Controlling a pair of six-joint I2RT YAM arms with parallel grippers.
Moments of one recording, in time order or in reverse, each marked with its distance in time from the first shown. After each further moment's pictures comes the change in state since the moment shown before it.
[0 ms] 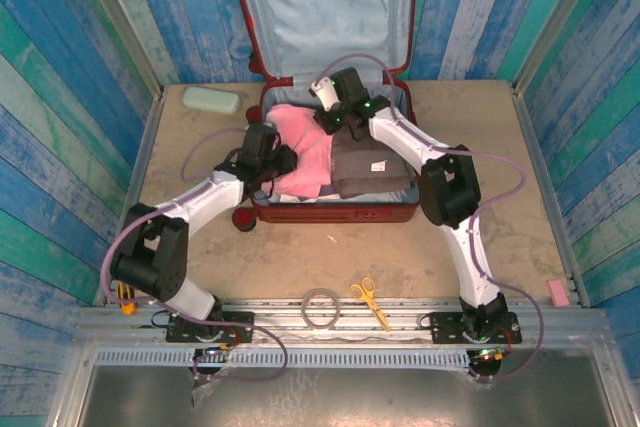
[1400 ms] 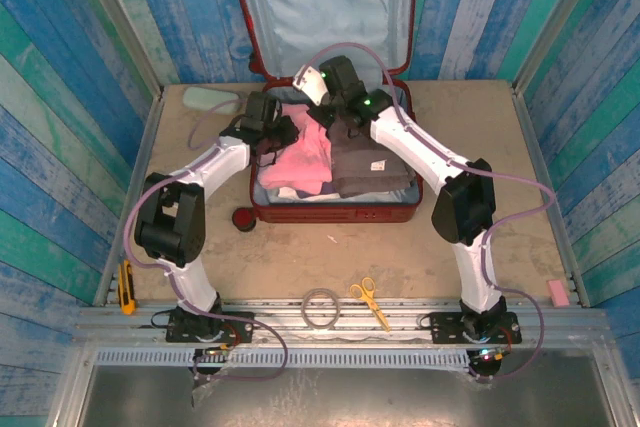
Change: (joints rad) left arm 0.070 0.246 0.313 -0.105 0.112 0.019; right arm 0.103 -0.180 0.006 -0.077 0.186 -0.238
